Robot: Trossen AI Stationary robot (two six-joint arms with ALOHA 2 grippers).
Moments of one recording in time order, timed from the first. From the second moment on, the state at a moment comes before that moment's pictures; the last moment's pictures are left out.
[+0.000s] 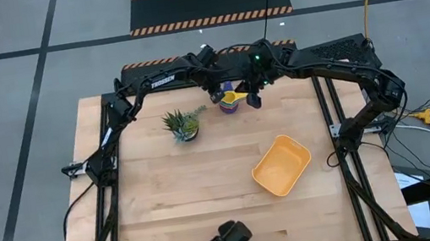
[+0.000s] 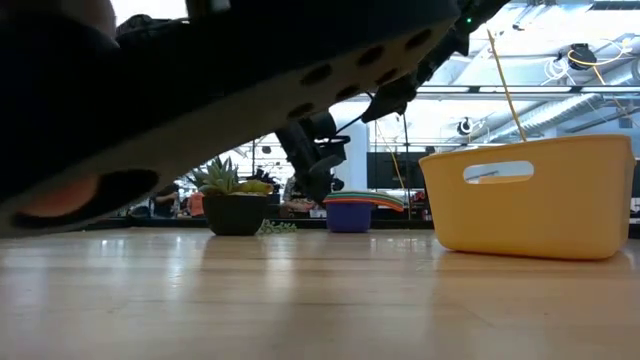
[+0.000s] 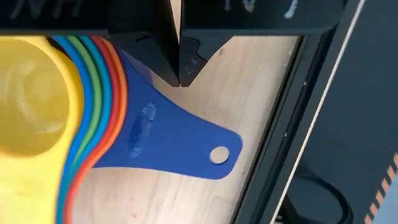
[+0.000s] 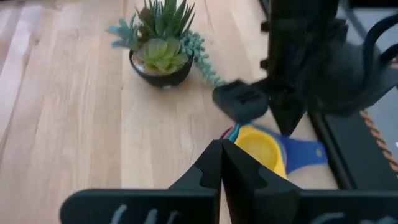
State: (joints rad) left arm 0.65 2.36 1.97 -0.69 0.29 0.28; right arm -0.59 1.52 1.25 -0.52 -0.35 -0.27
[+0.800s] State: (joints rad) left arm 0.68 2.36 2.02 -0.65 0.31 0.32; right arm -0.64 1.68 1.01 -0.34 -0.34 -0.33
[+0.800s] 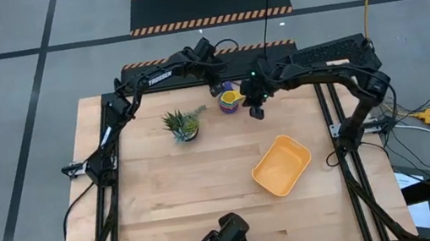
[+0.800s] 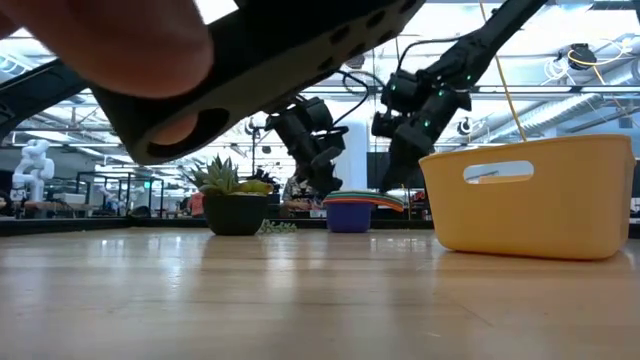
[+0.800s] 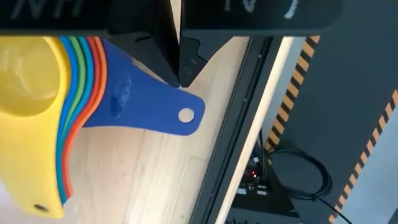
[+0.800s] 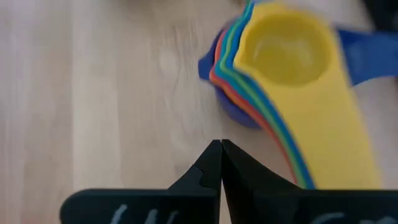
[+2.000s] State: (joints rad) left arm 0.68 2.41 2.02 -0.60 0.32 0.34; right arm -0.71 1.81 1.01 -0.21 -0.34 -0.36
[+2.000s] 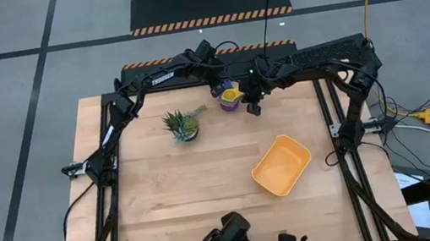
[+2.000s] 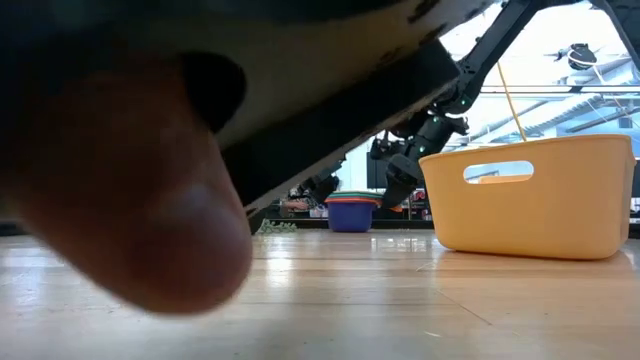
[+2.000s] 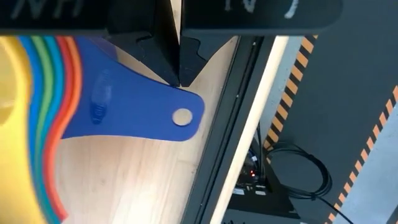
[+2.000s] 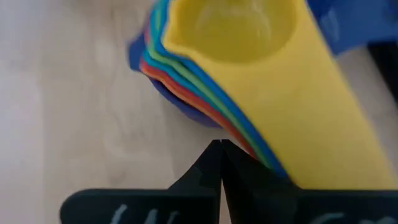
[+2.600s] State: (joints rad) left arm 0.66 2.41 2.02 -0.57 0.36 0.39; right arm -0.71 1.86 1.01 -0.09 -0.35 -0.38
